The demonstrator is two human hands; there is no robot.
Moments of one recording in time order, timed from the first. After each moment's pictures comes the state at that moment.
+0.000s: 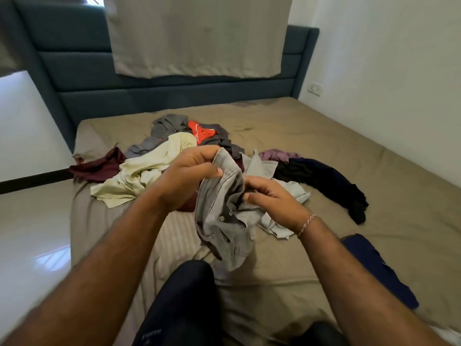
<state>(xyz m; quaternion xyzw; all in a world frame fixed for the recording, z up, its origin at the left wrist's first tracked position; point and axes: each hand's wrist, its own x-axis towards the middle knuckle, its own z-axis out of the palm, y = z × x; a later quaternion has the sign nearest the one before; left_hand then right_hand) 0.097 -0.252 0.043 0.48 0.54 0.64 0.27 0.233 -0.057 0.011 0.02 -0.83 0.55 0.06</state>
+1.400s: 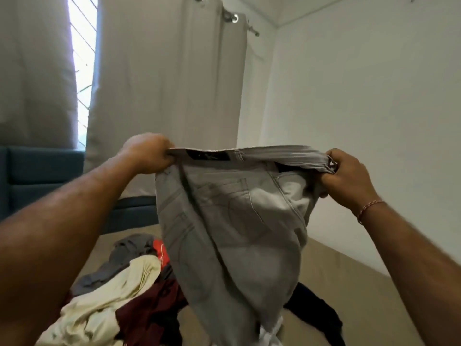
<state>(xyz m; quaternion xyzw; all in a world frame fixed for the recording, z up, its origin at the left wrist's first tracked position) -0.036 -0.219 0.335 0.41 0.86 0.12 -0.28 0.291 0.076 0.320 -0.20 -0.85 0.13 0.48</state>
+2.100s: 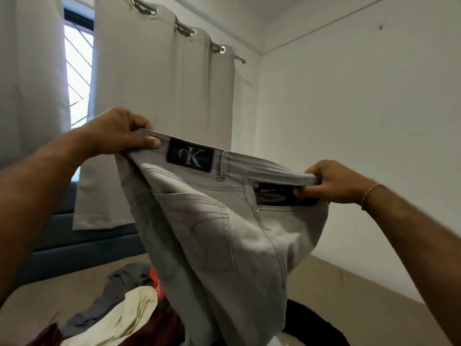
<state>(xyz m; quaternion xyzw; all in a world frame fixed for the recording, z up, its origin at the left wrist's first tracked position) -0.042 -0.281 0.430 0.56 0.71 0.34 -0.26 0.303 0.074 0.382 -0.12 -0.95 0.07 0.27</state>
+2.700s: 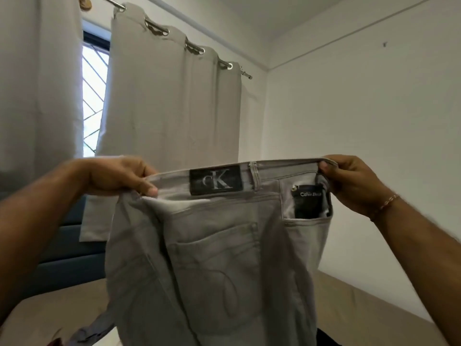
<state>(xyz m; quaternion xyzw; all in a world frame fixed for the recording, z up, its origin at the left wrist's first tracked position) -0.053 -0.301 0.398 0.59 0.69 0.35 0.21 0.291 0.072 0.392 0.18 -0.78 0.47 0.37</state>
